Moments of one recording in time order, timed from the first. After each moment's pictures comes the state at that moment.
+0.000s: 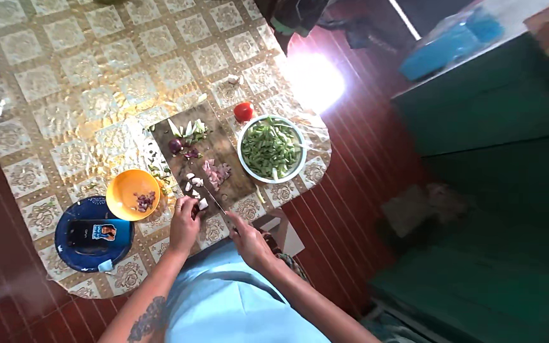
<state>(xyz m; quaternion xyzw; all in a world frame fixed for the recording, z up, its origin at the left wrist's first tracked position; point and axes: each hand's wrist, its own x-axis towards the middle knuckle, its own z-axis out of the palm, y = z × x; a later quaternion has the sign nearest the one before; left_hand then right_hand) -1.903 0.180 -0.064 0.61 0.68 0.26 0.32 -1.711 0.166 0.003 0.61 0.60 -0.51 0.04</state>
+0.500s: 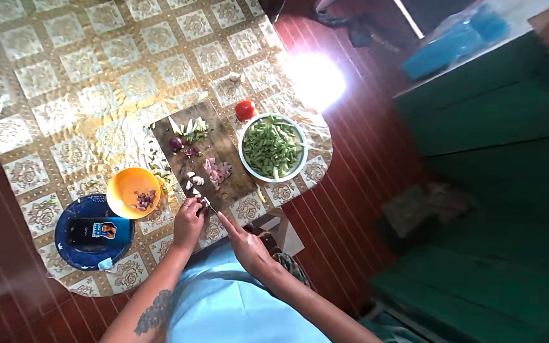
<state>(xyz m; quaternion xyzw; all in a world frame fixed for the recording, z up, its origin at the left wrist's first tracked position) -1.894 0.180 -0.074 0.63 0.67 0.29 0.27 -1.723 0.159 0.008 0.58 0.68 -0.43 0.15</state>
